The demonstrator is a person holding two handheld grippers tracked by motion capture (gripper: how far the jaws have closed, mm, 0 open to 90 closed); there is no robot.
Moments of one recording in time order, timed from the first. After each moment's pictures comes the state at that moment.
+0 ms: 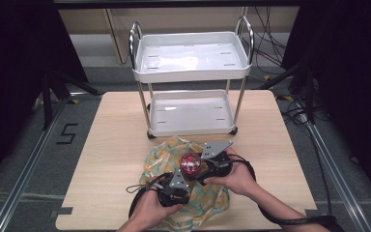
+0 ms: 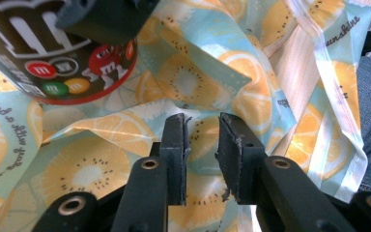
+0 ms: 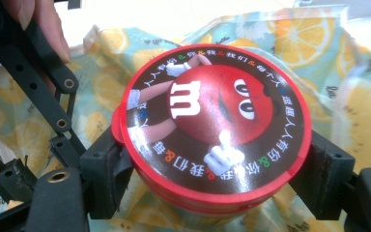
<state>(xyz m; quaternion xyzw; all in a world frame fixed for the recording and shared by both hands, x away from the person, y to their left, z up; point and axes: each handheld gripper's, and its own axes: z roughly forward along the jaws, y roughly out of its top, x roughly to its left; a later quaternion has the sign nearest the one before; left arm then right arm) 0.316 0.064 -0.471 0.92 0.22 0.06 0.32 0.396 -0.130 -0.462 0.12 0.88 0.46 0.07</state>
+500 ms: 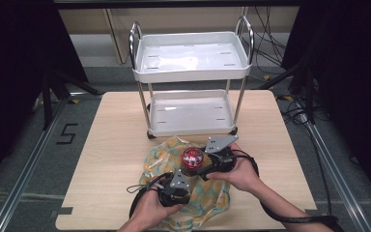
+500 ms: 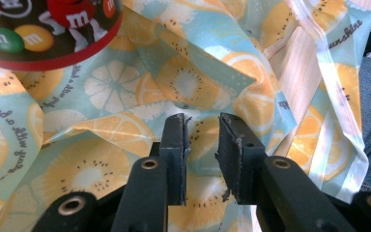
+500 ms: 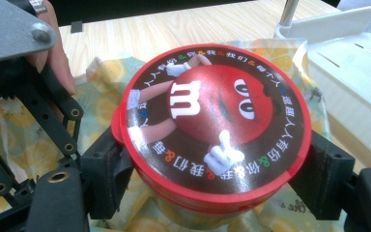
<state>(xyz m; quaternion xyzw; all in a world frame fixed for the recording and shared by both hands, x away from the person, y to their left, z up) 0.314 0.061 -0.472 0.91 0.23 0.06 0.33 0.400 -0.137 -0.445 0.13 0.86 0.49 0.07</state>
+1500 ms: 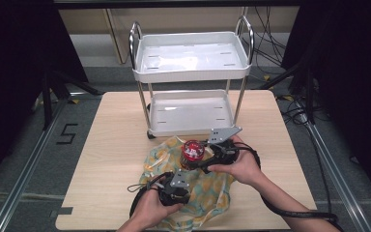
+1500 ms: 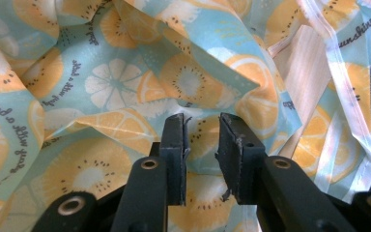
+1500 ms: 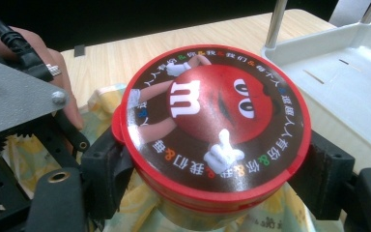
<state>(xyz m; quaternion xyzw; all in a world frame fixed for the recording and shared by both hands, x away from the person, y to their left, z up) 0.318 0.062 -0.473 0.92 0.23 0.05 0.31 0.411 -0.141 -0.424 0.14 0.85 0.50 0.06</state>
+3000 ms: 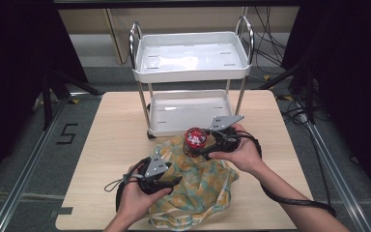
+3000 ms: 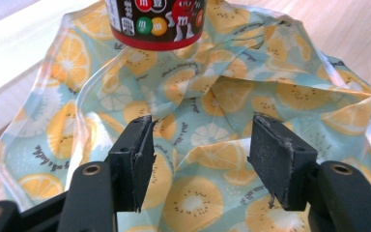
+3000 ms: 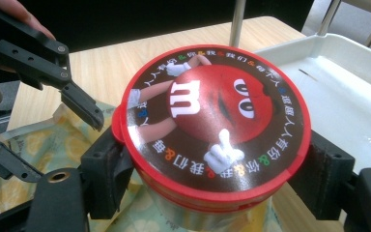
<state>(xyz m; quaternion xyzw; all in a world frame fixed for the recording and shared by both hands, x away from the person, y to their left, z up) 0.328 0.103 -0.439 0.84 0.29 0.17 0.42 0.437 -0.147 -0.407 0.16 0.85 0.49 0.09</state>
